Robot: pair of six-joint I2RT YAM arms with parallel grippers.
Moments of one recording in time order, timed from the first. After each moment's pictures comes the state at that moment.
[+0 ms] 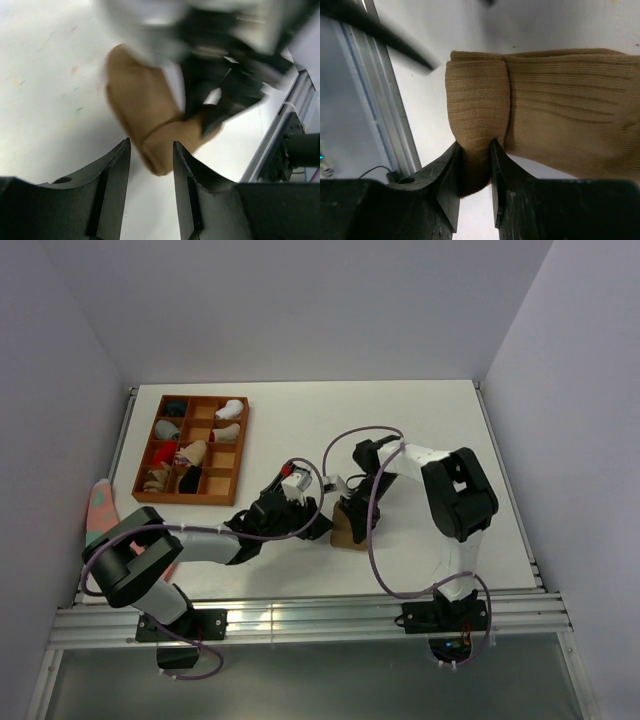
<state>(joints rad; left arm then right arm) -0.86 1.56 0.52 0.65 0.13 -0.63 0.45 1.89 1.19 -1.05 -0.70 -0.88</state>
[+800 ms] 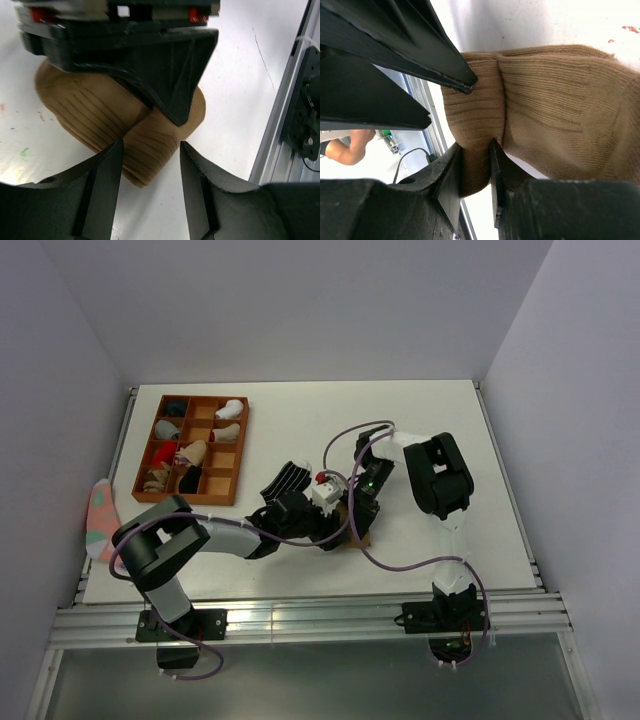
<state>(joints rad) -0.94 1.69 0.65 0.62 0.26 -0.35 0.38 2.18 1.45 -1.38 -0.77 -0.94</state>
